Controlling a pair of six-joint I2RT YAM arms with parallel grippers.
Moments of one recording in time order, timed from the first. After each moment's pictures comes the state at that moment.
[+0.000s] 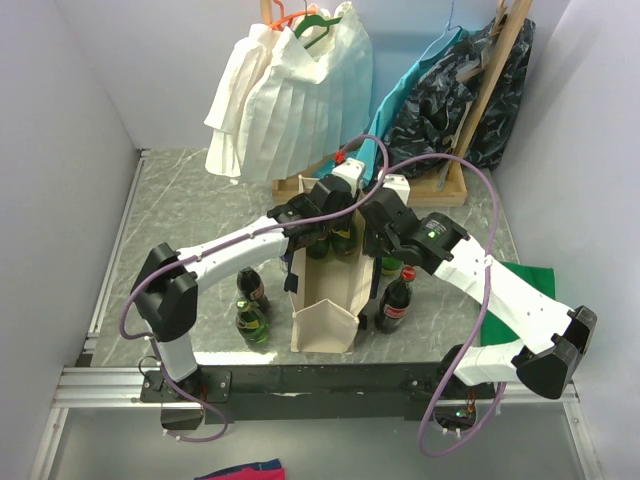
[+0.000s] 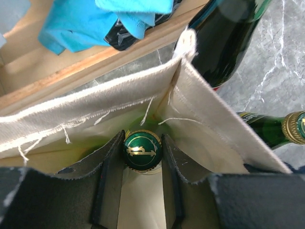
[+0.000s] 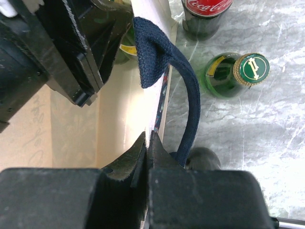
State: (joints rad) left arm -0.88 1.77 1.48 -0.22 -0.31 -0.24; right arm 0.80 1.27 1.34 -0.94 0.40 0.68
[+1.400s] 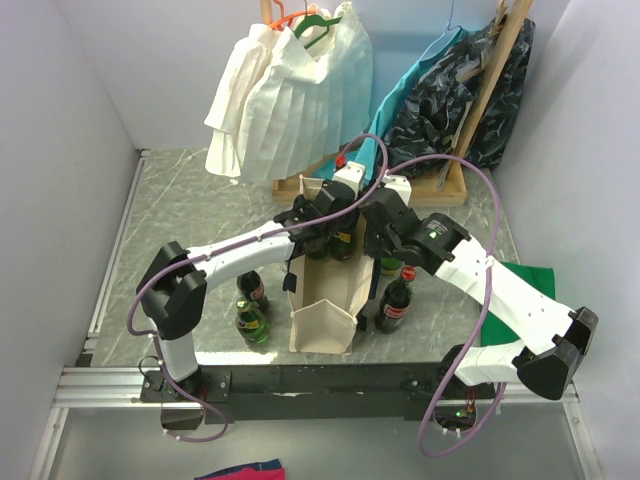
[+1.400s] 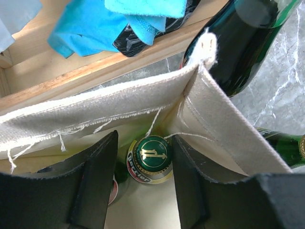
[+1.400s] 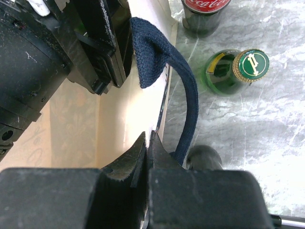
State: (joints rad) left arm -0.89 1.80 1.44 -0.12 -0.40 -0.25; right arm 0.79 1.27 1.33 -0.95 0.39 0.69
